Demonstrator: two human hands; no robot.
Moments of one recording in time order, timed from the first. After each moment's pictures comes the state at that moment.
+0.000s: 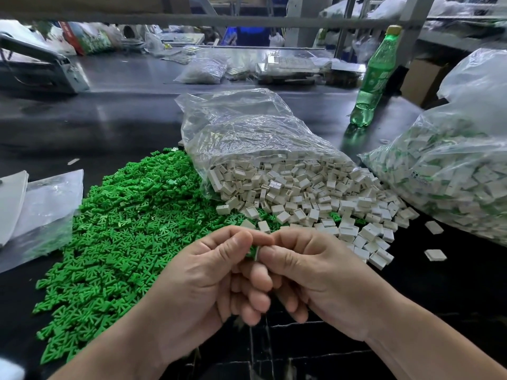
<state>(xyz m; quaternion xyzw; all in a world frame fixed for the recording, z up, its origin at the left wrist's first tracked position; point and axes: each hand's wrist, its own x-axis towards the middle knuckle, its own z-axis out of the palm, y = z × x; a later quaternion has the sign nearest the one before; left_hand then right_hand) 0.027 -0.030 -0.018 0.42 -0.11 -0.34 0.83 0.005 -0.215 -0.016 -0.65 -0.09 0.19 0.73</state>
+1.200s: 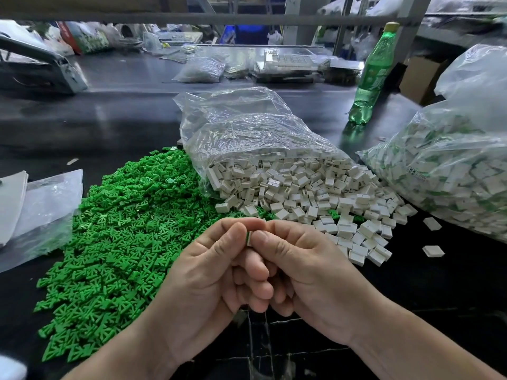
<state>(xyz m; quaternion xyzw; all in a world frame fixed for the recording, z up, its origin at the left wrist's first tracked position) 0.022 -0.040 -0.028 0.40 -0.13 -0.25 0.87 0.000 -0.198 -0.014 -0.57 -0.10 0.16 0.80</state>
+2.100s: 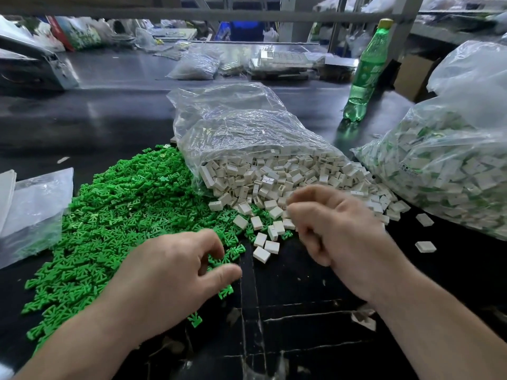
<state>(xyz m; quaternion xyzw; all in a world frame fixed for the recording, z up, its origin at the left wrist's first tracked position) 0.032 -0.004 -0.013 0.95 -0.24 0.04 0.18 0.021 -0.245 -0.011 -0.69 0.01 0.02 0.72</state>
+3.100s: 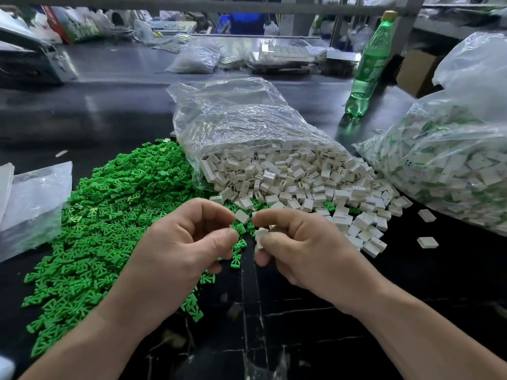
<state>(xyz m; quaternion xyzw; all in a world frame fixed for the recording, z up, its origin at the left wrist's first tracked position) 0.034 -0.018 -0.017 0.77 -0.14 -0.03 0.62 0.016 -0.221 -0.031 -0.78 -0.06 0.09 0.61</state>
